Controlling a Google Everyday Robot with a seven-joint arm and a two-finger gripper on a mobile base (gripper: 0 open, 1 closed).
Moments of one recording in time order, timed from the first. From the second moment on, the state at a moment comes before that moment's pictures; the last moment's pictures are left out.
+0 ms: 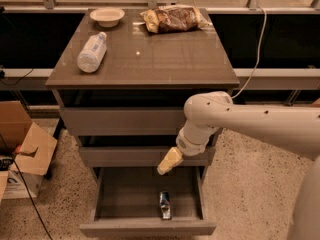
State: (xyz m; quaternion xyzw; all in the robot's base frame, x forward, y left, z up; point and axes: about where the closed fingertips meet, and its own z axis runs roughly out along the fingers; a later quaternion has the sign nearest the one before) arm 0.539 -0.091 0.579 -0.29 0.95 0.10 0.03
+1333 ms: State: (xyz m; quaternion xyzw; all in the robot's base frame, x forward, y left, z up) arm 0.536 -0.086 0.495 -0.19 0.97 0.12 0.02
